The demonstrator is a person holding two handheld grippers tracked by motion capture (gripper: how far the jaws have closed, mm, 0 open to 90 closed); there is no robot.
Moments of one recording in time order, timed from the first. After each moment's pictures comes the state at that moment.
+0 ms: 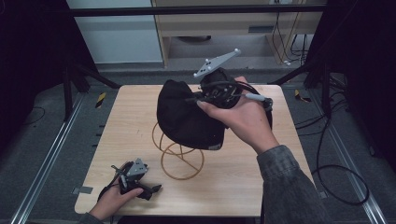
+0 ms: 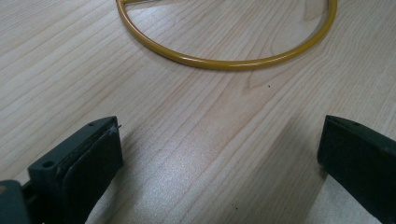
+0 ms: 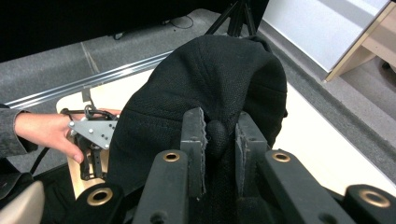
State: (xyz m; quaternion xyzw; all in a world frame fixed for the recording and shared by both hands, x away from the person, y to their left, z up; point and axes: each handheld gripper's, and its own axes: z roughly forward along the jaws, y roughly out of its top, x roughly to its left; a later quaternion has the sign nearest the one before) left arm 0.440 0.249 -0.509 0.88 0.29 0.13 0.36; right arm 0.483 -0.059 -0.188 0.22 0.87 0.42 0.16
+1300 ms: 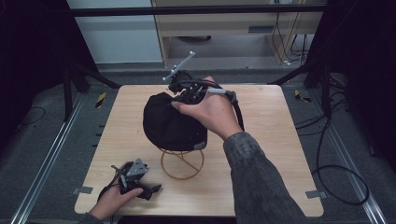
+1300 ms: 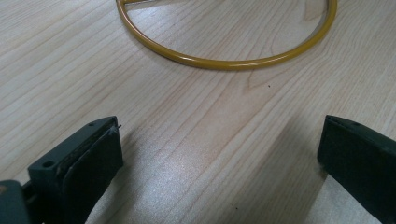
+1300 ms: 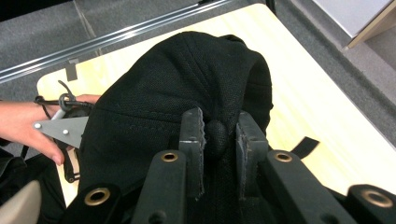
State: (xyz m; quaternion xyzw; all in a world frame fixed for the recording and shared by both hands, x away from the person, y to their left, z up) left arm 0.440 0.249 -0.509 0.87 0.29 0.13 0.36; right arm 0.528 0.006 -0.221 0.23 0.90 0.34 0.12
